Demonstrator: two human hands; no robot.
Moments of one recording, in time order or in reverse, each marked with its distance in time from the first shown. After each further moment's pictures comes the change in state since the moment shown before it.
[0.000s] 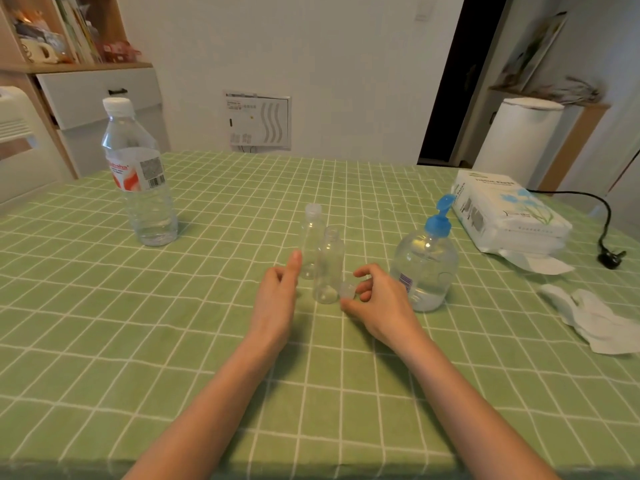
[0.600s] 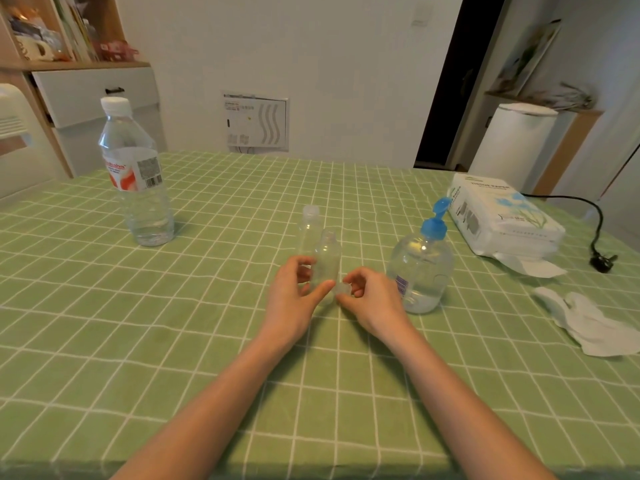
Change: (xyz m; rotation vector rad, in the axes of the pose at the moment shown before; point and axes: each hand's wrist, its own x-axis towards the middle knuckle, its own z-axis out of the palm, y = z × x) left_hand 0.008 -0.001 0.016 0.128 -0.058 0.240; right_hand 0.013 0.002 0.006 -0.094 0.013 -0.020
